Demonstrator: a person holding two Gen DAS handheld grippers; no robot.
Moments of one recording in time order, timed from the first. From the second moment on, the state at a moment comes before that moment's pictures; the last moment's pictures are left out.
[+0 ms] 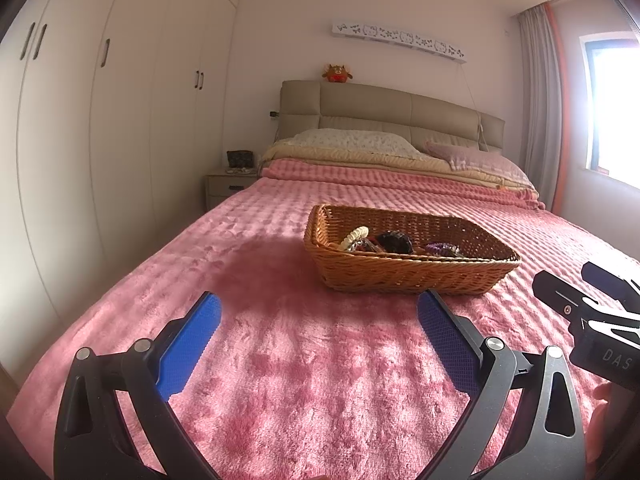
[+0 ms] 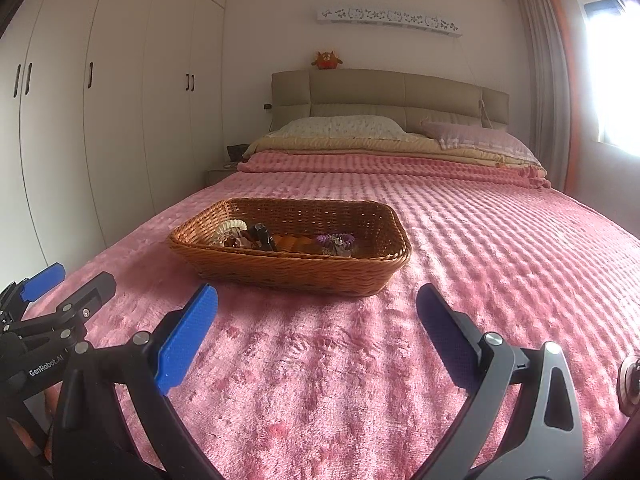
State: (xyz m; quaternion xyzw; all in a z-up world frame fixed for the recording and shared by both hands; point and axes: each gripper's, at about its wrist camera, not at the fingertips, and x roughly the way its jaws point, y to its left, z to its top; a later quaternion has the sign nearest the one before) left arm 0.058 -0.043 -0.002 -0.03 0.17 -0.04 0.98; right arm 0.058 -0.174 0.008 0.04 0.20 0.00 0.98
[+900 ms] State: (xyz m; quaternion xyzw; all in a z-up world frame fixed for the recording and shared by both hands) left arm 0.060 -0.049 -0.003 -0.01 0.18 -0.05 0.98; right arm 0.056 -0.180 0.011 0.04 0.19 -0.01 0.98
